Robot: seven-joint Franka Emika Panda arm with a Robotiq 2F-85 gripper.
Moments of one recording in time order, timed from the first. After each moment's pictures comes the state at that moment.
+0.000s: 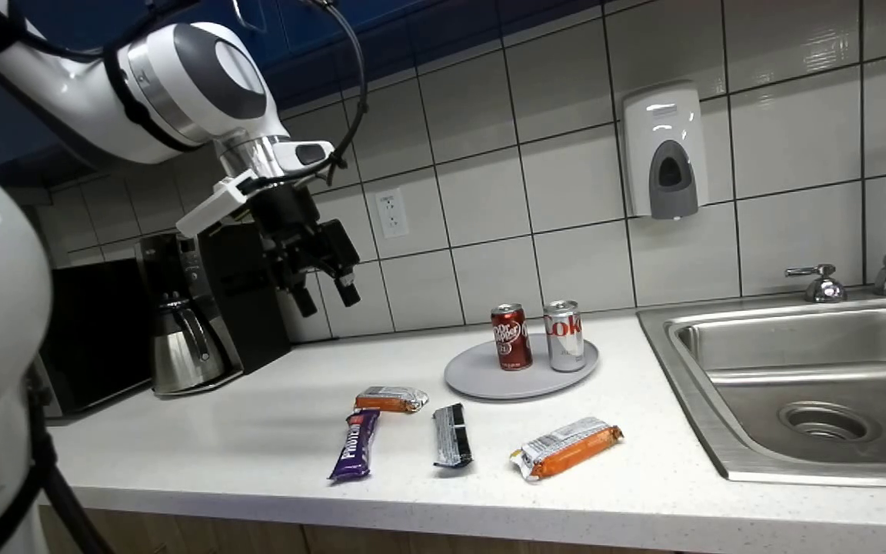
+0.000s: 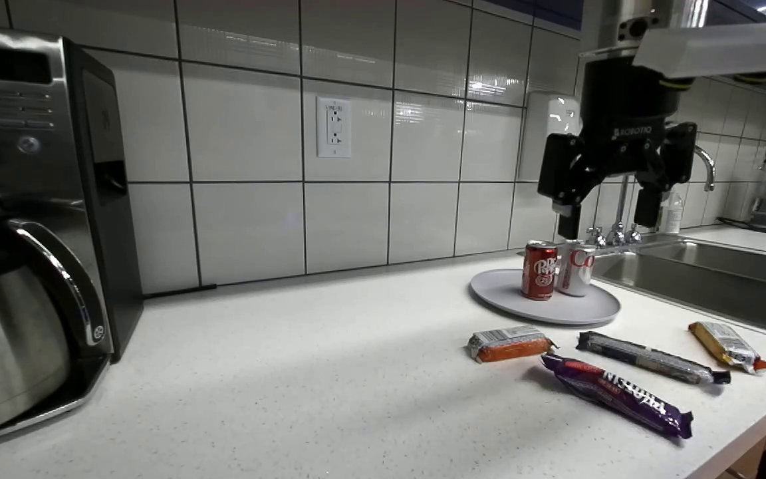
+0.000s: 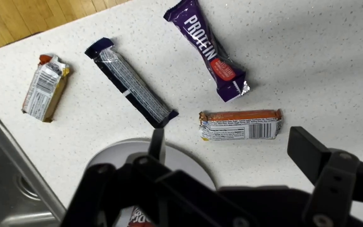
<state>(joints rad) -0.01 -0.43 0.25 -2.63 -0.12 2.28 0.49</state>
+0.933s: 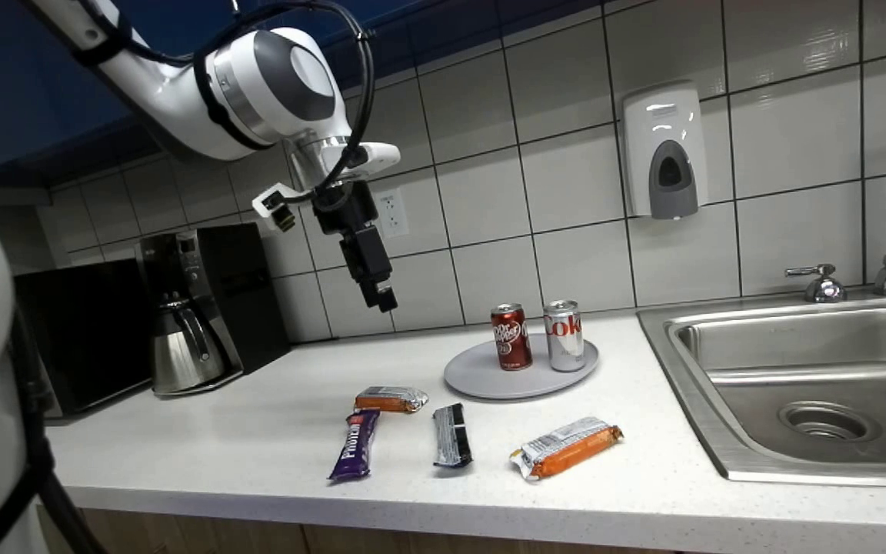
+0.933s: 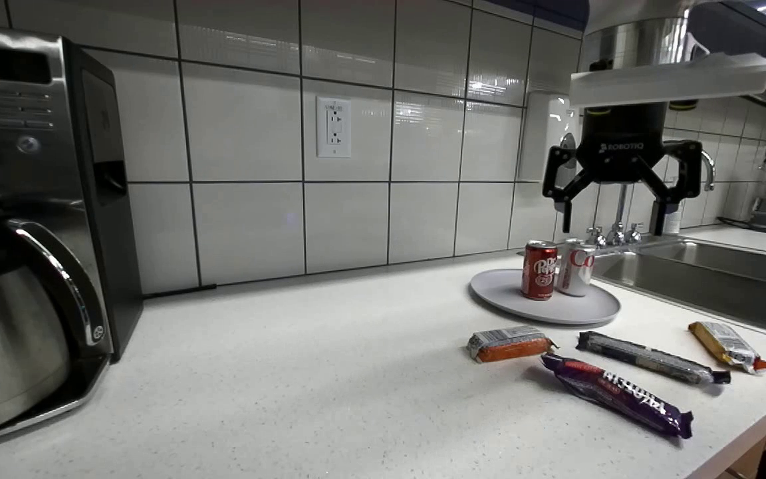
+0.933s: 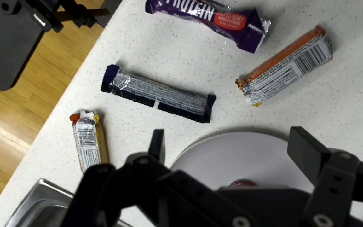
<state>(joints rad) -0.11 -0.29 0.18 -2.54 -0.12 2.28 0.92</state>
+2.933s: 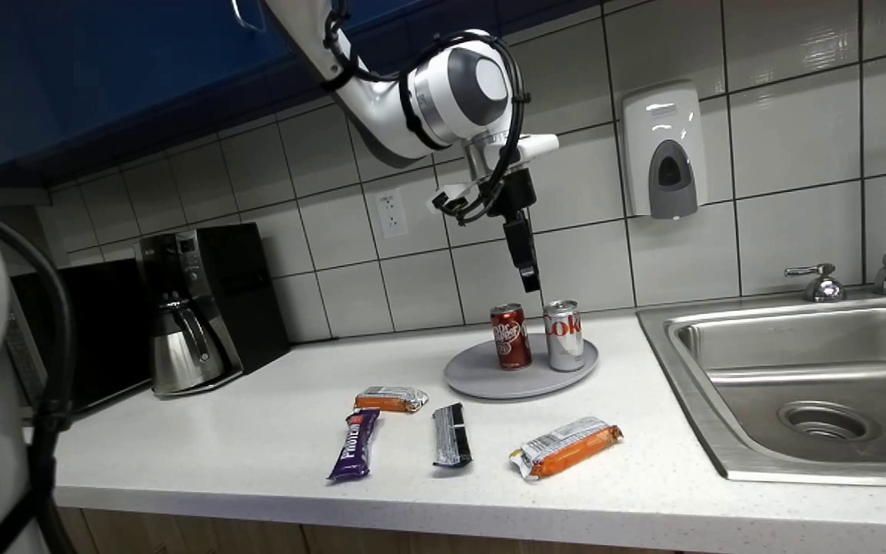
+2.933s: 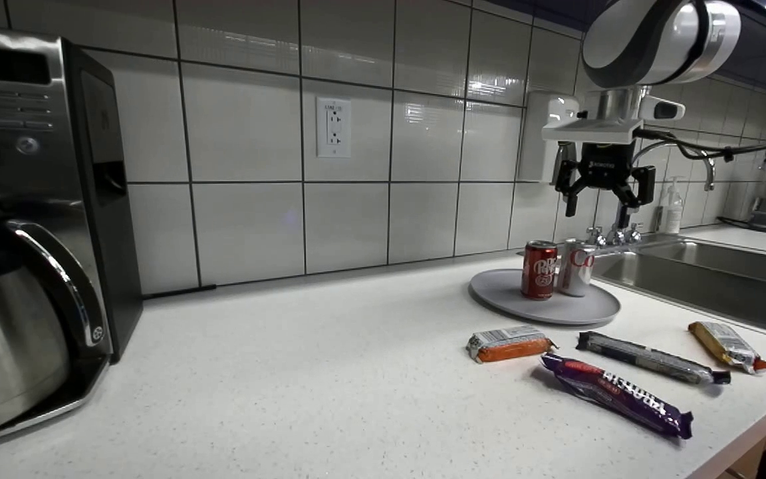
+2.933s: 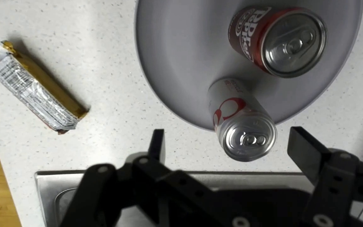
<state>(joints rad) -0.12 0.16 -0.16 -2.09 -0.09 2.36 1.17</state>
